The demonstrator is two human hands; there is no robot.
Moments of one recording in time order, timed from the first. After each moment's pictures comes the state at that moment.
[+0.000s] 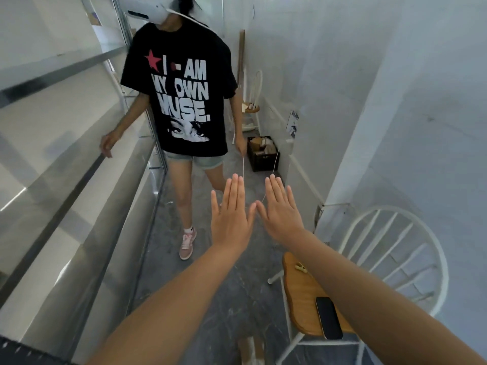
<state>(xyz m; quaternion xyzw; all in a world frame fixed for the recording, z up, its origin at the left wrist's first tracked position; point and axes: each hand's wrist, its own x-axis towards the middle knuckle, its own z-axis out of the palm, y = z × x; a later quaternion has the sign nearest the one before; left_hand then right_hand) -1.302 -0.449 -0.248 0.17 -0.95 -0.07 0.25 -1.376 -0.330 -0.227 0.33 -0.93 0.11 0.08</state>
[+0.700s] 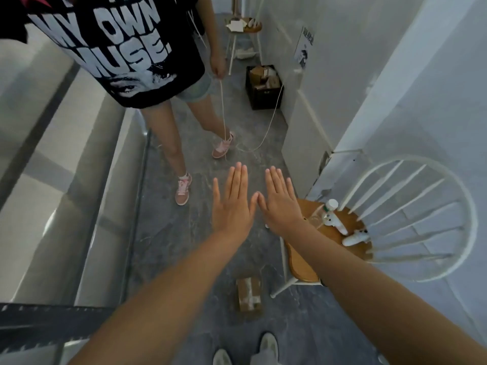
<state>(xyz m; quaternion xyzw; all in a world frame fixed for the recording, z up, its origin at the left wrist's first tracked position) -1.322 -0.448 -0.361 0.17 -0.98 -0.06 0.11 -1.393 -0.334 -0.345 0.31 -0.95 0.08 -0.07</state>
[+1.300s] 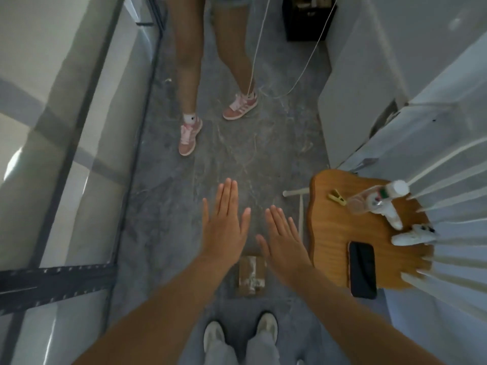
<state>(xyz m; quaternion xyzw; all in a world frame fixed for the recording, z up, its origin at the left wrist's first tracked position) -1.331 -0.457 -0.588 0.27 -0.95 -0.18 -0.01 -1.392 -0.311 -0.608 0.37 -0.89 0.09 -0.24</state>
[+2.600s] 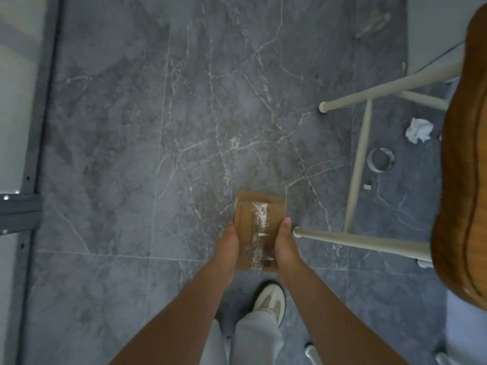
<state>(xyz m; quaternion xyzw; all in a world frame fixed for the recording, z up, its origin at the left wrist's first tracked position) -1.246 -0.379 -1.018 0.67 -0.31 -0.65 -0.19 -1.312 -0.292 -1.013 -0.35 -0.68 0.43 -0.48</state>
